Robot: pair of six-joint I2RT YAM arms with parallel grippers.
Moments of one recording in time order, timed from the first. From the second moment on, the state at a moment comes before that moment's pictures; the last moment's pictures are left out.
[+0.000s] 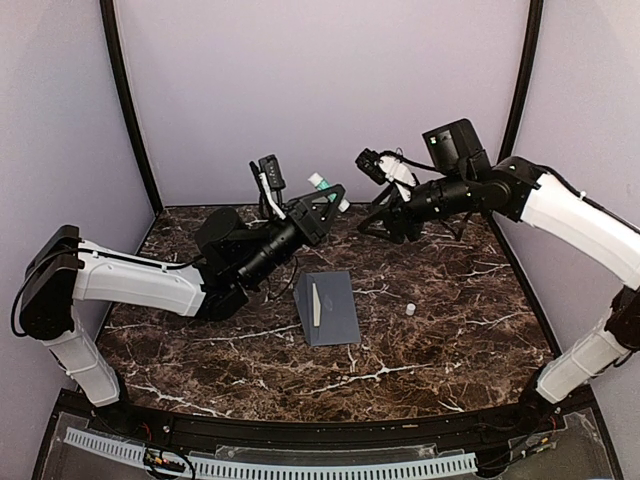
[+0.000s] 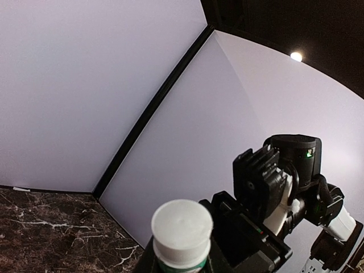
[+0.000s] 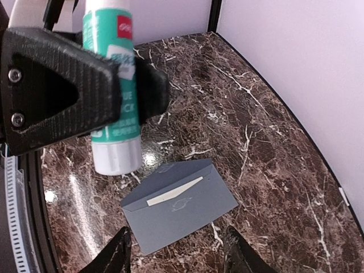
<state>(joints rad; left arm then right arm) -1.00 1.67 1.00 1.05 -0.09 -0.60 0.74 1.45 1.49 -0.66 -0.35 -0.29</state>
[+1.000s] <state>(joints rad) -1.00 1.67 1.00 1.05 -0.12 -0.63 0.91 1.54 1.64 -0.67 -0.08 -0.40</state>
